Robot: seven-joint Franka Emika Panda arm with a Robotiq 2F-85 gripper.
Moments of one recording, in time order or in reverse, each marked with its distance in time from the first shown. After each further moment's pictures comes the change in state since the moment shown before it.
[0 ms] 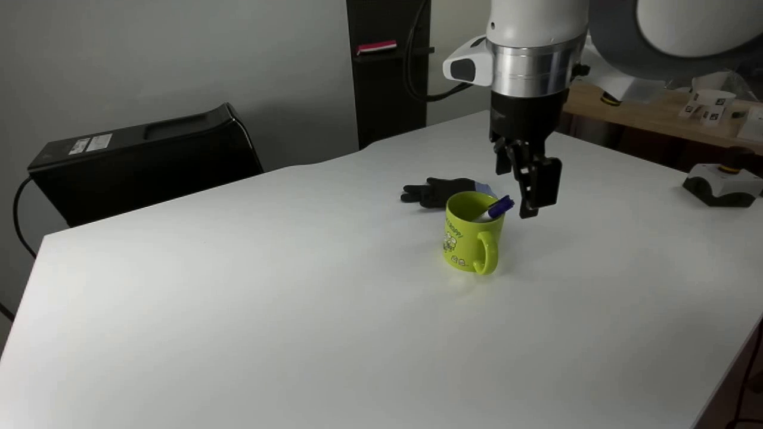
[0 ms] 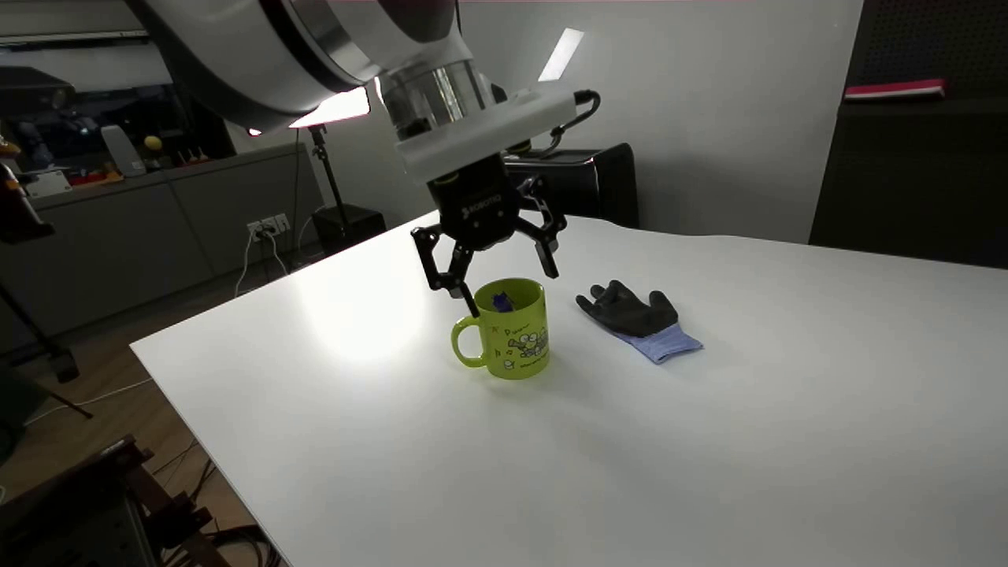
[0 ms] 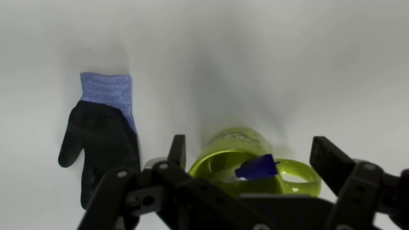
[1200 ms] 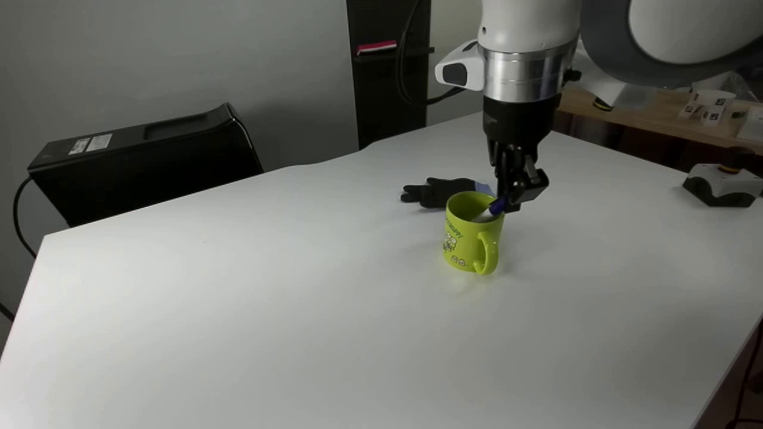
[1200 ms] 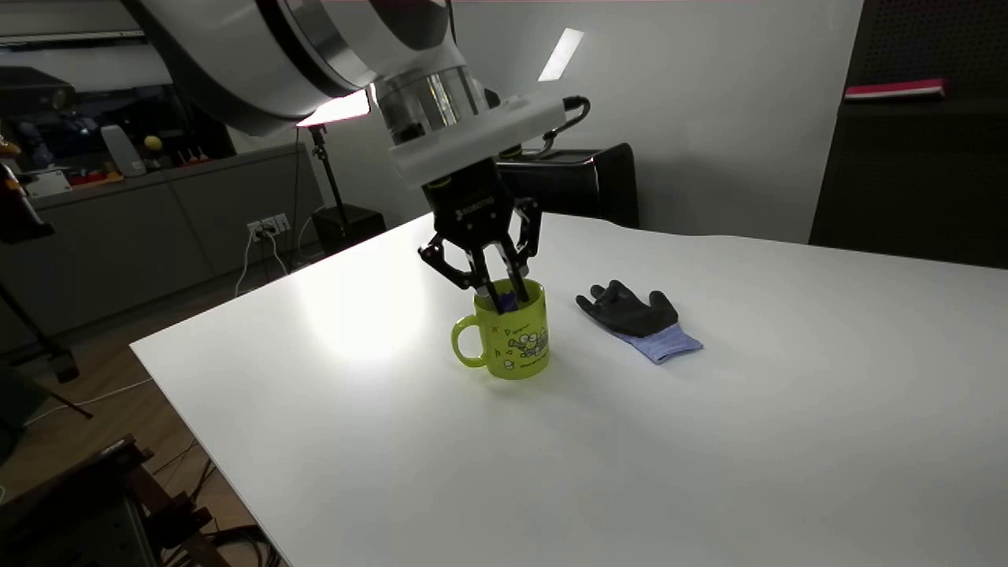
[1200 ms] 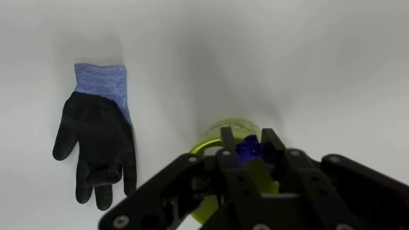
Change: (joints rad) arm 0.007 0.012 0.013 0.009 0.000 0.000 0.020
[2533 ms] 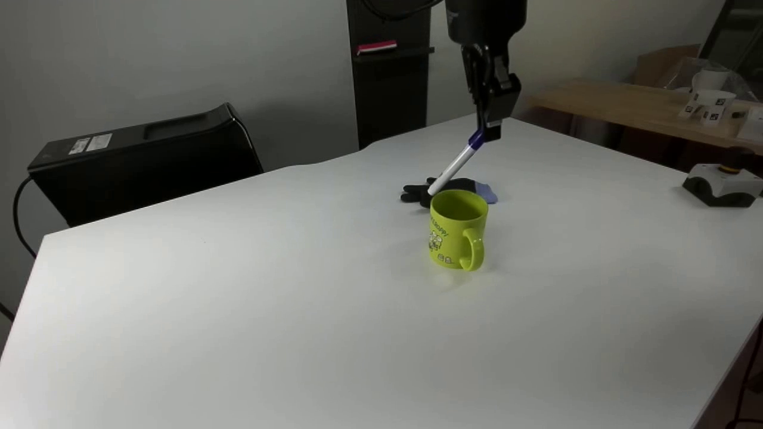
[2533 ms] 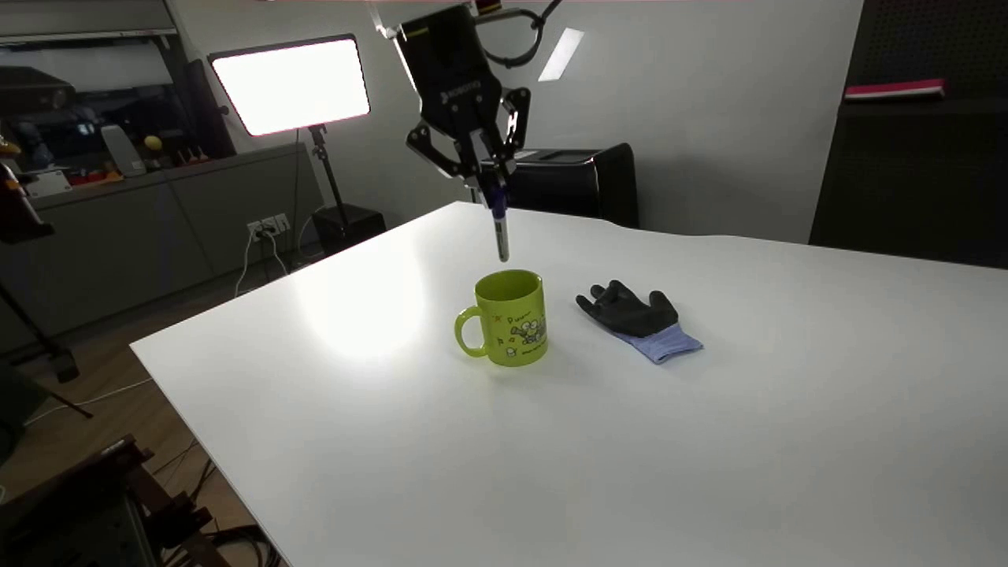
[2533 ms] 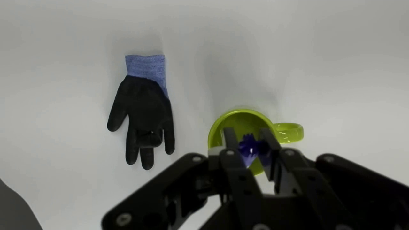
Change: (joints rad) arm 0.007 -0.107 0.091 0.185 0.129 -0.339 -0.060
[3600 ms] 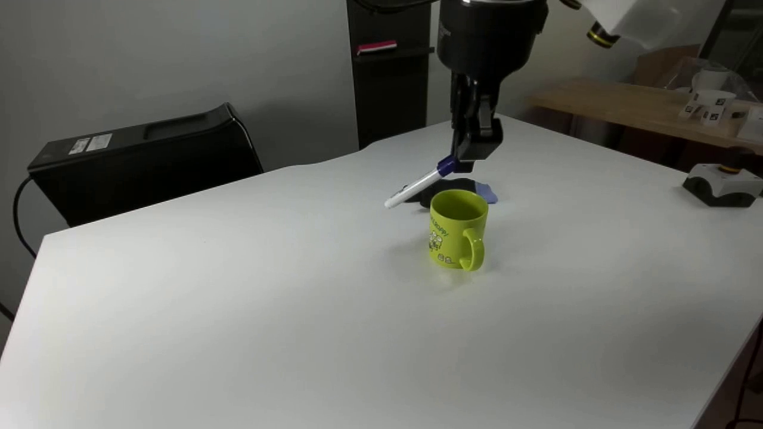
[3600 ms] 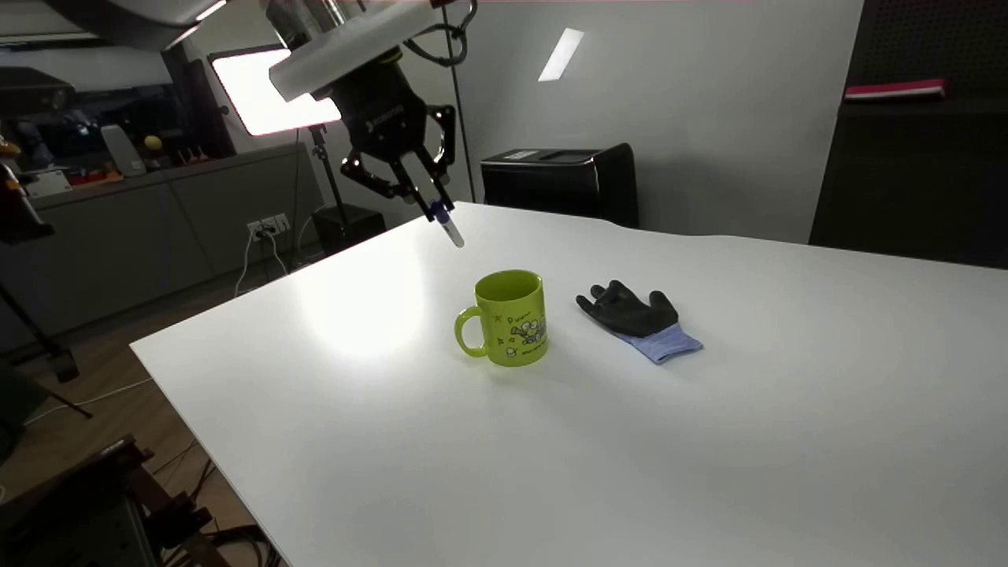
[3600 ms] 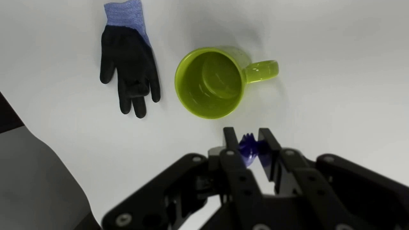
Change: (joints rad) arm 0.056 -0.116 0.031 -0.248 -0.141 0.335 0.349
